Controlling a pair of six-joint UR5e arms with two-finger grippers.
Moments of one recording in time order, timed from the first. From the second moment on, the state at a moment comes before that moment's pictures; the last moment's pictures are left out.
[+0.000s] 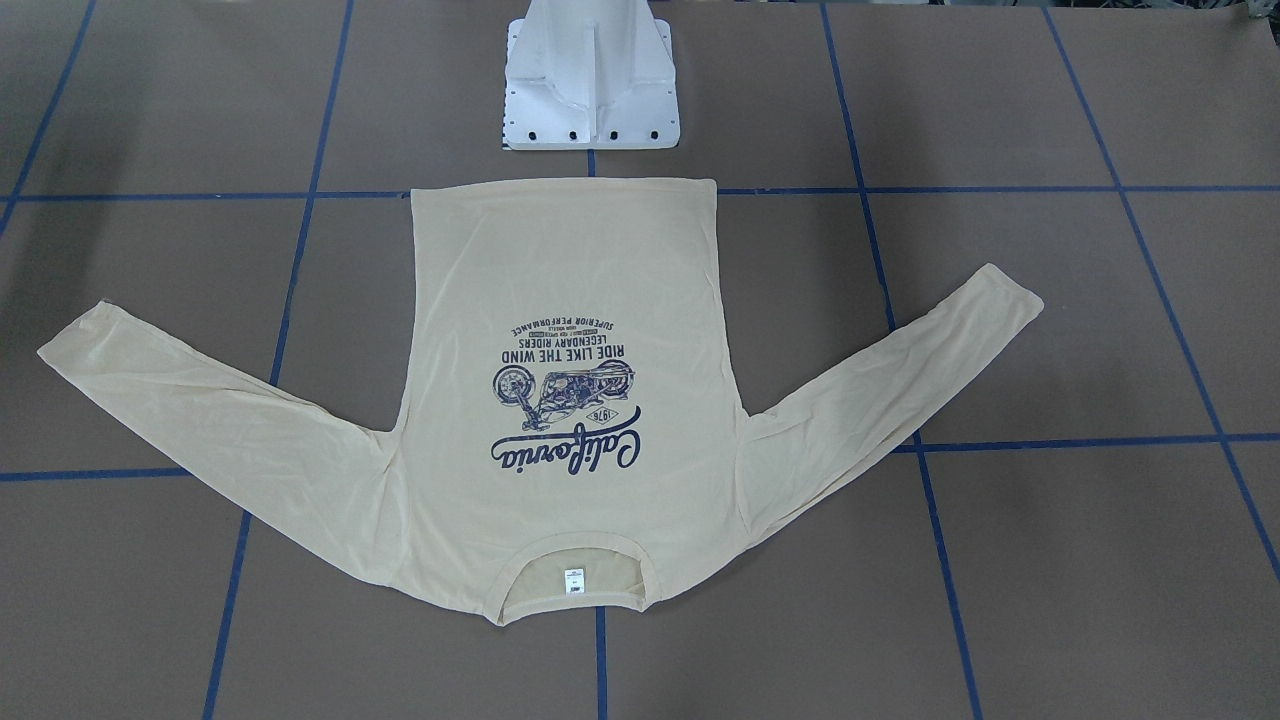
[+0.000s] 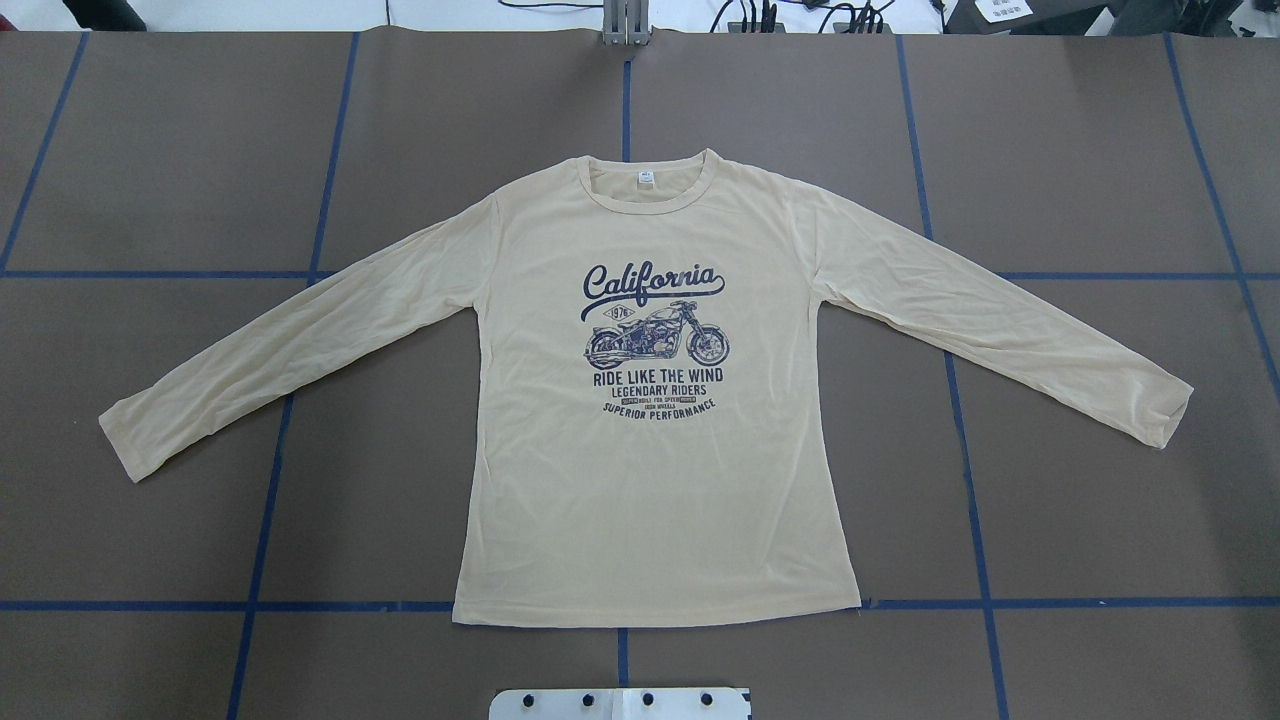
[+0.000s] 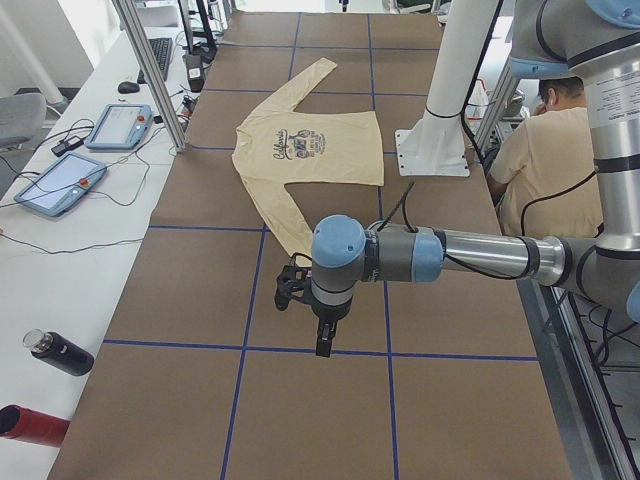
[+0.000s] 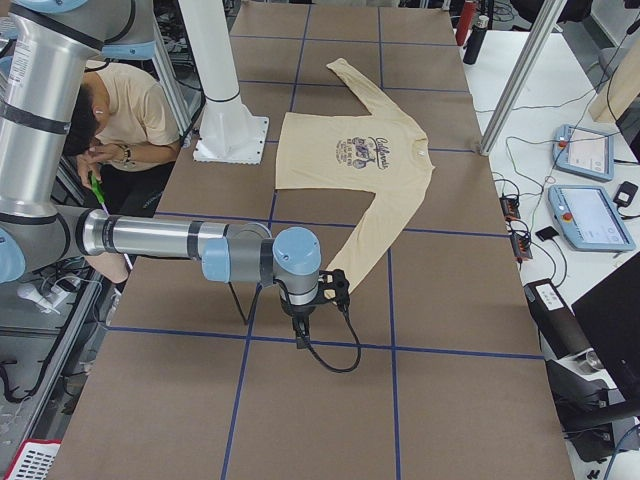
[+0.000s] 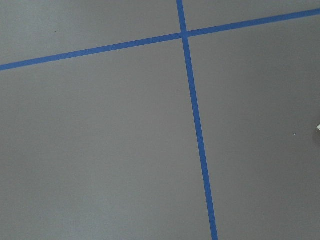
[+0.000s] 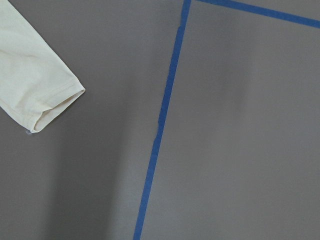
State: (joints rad) left arm -1.64 -1.29 -1.94 -1.50 -2.30 0.17; right arm 1.53 -1.91 1.88 -1.52 2.31 -0.16
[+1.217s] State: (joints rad) left arm -1.64 -1.43 -1.87 -2.01 -2.29 0.15; right arm 1.55 -1.78 1.98 -1.42 2.32 -0.14
